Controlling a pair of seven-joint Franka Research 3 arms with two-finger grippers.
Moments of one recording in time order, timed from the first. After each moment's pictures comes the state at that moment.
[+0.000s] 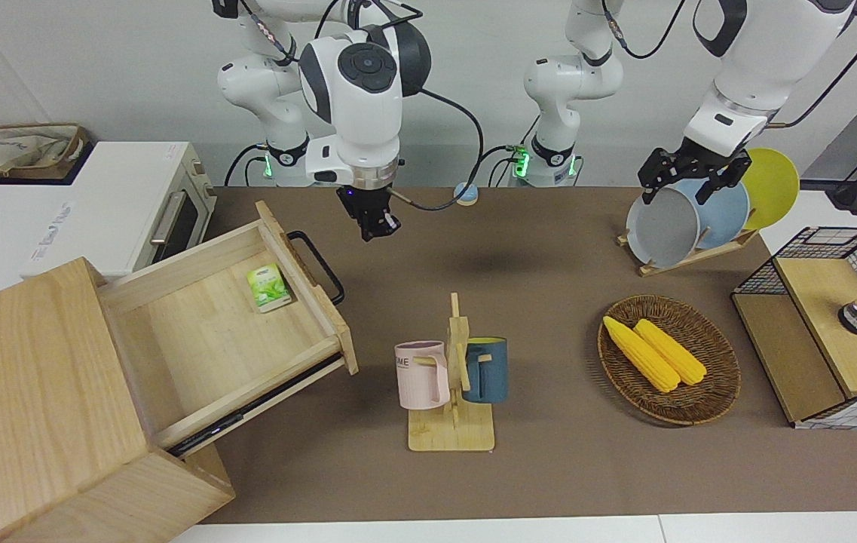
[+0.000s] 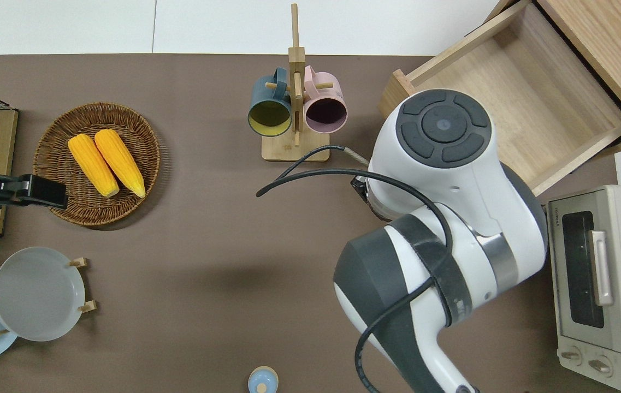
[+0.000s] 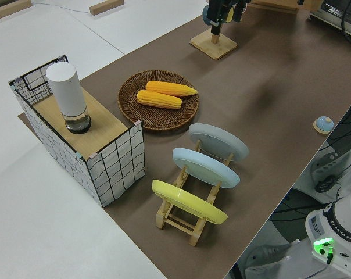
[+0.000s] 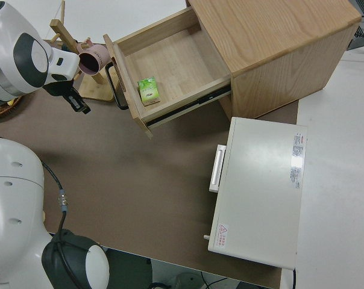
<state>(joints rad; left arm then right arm) 0.03 0.04 -0.06 -1.51 0.00 1.52 0.02 0.51 0.27 -0.08 -1.45 -0.02 1.60 1.22</state>
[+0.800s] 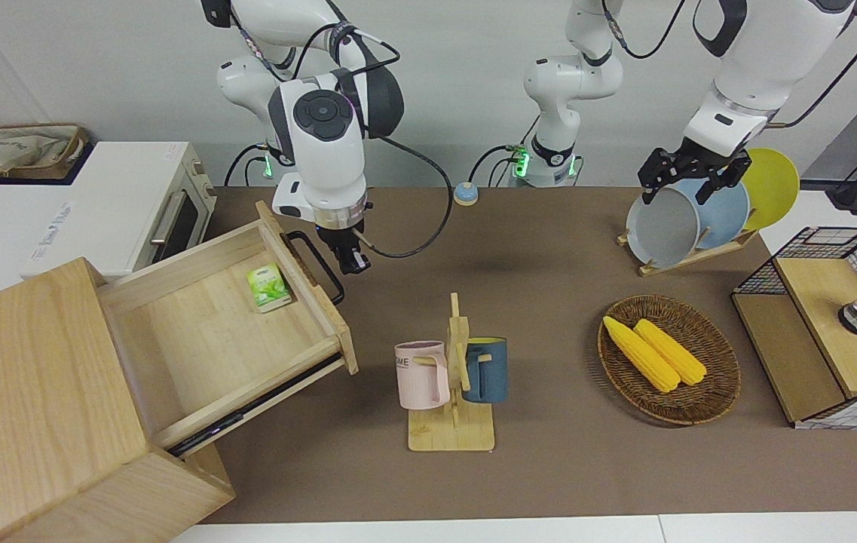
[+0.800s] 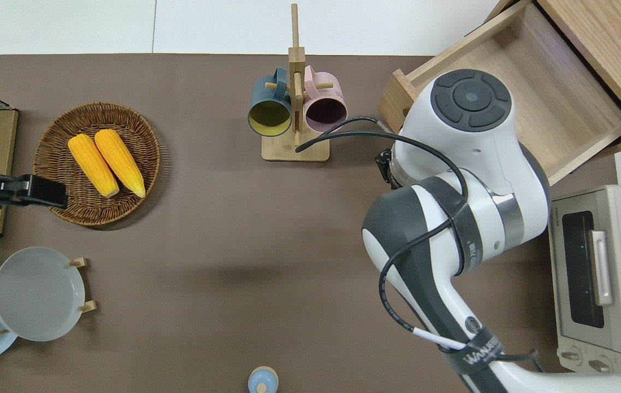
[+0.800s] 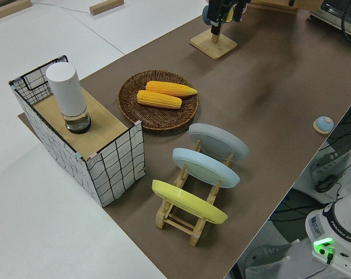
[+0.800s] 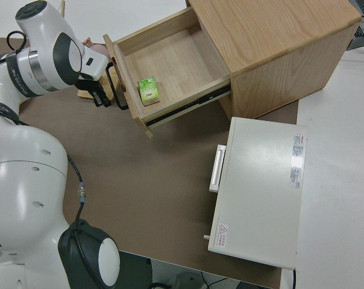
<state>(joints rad) 0.03 0.04 -0.06 -1.51 0.00 1.52 0.02 0.42 0.32 -0.08 -1.47 0.01 1.71 1.30</state>
